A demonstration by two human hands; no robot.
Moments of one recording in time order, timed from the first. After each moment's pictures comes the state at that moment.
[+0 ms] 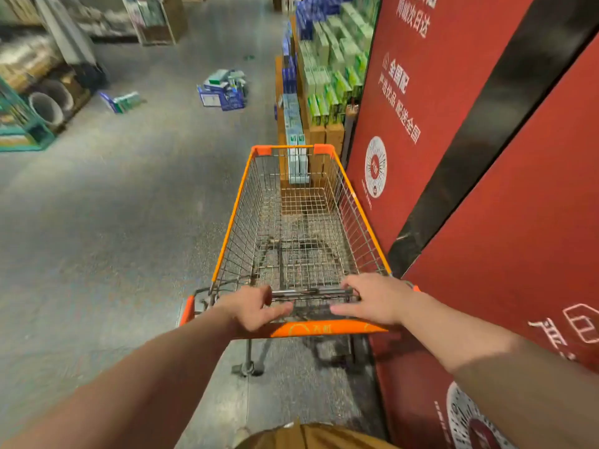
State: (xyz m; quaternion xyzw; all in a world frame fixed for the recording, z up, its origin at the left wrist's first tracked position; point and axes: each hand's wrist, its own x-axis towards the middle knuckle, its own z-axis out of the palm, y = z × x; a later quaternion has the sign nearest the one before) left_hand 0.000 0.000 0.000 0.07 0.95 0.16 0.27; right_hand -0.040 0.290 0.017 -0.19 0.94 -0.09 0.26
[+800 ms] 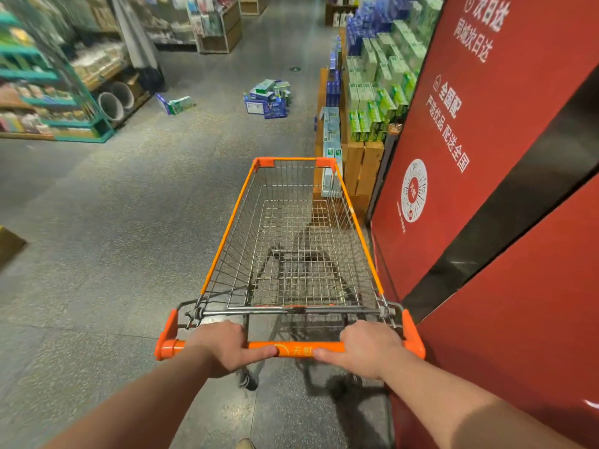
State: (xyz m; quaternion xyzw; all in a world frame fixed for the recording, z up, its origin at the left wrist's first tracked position) left_hand 0.038 -0.049 -0.003 0.01 0.96 0.00 0.27; right_hand -0.027 0.232 -0.001 -0.30 0.92 0.03 0.25
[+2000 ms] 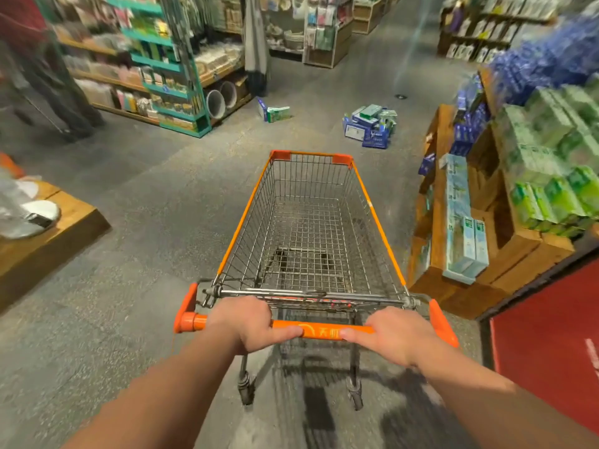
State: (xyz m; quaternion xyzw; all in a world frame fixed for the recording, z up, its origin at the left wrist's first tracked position) left_hand -0.183 -0.469 -0.009 -0.08 0.97 -0.02 0.22; right_hand -0.319 -0.213 -0.017 -0.38 0.90 0.05 0.23
